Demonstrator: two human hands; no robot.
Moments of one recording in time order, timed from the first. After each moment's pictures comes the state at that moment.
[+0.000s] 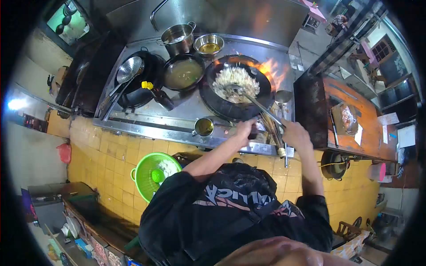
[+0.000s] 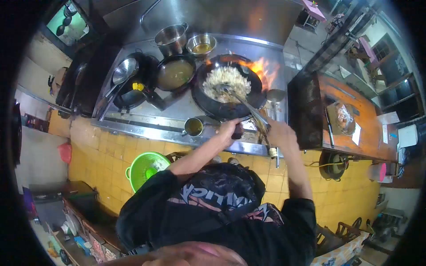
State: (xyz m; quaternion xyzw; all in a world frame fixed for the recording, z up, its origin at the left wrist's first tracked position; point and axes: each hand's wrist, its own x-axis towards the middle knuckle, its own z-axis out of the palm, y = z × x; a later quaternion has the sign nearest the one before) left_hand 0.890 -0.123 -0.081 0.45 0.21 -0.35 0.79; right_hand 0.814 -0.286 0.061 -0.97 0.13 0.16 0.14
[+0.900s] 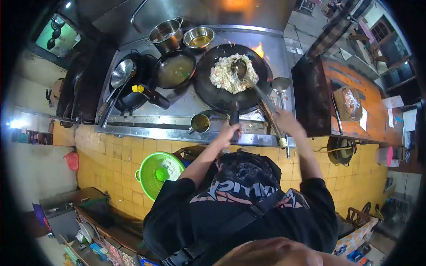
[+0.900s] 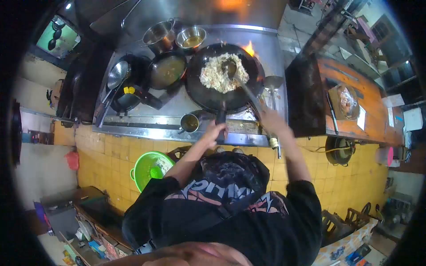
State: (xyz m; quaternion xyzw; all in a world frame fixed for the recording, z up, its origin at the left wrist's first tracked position) left_hand 0.883 -0.072 -0.148 0.54 0.05 -0.38 0.75; right_hand 0.842 -0.327 -0.059 -0.95 0.12 0.13 0.26
